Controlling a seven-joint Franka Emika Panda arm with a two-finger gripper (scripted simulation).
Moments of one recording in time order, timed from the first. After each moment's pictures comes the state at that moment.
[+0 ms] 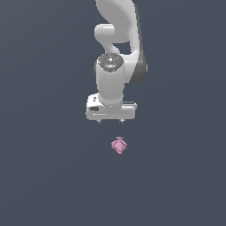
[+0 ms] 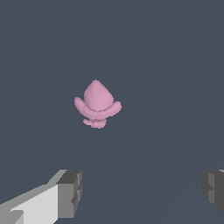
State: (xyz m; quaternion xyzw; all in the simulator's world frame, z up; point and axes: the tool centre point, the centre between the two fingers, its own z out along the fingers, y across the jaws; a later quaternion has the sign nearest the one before) arm 0.005 -0.010 0.168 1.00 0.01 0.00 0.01
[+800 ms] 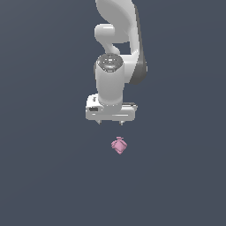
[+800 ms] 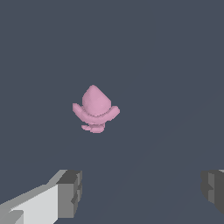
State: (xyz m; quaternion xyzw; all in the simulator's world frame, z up) arm 0.011 -0.012 0.168 1.00 -0.01 0.01 0.01
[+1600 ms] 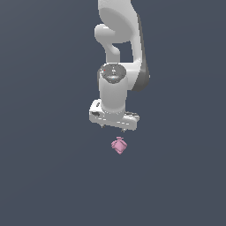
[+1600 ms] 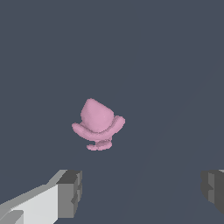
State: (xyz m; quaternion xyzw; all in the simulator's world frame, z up) arm 0.026 0.000 0.148 0.99 -0.11 0.00 0.00
